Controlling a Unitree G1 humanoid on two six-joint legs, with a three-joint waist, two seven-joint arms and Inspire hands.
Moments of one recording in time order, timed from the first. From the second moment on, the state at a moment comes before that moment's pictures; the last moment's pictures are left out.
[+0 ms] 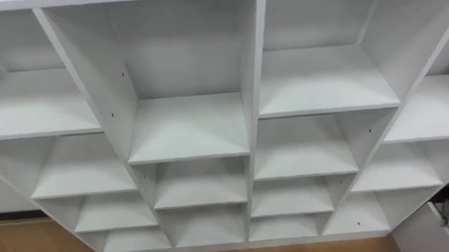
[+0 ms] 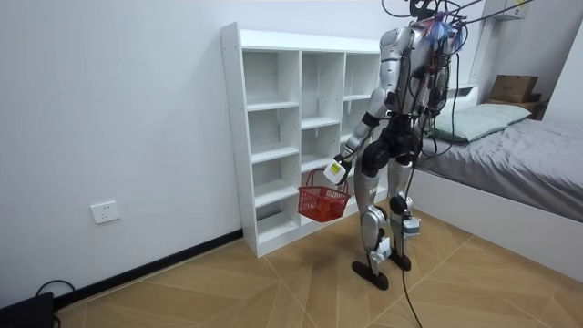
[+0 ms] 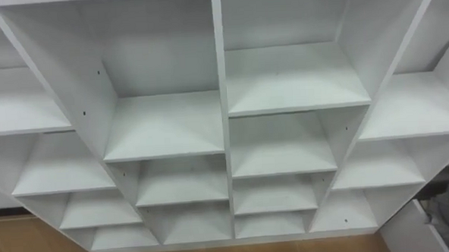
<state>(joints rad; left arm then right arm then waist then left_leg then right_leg) 0.24 0.21 0.00 1.02 -0.31 -0.04 -0.01 0.14 -0.25 0.02 1.16 0.39 -0.09 -0.10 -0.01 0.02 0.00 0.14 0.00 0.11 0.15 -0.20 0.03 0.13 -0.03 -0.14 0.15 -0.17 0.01</state>
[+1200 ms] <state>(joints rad) 0.23 0.18 0.08 1.12 -0.07 0.06 0.07 0.13 -0.26 0.06 1.29 0.46 0.02 0.08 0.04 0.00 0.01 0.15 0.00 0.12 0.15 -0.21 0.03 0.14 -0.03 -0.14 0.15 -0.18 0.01</state>
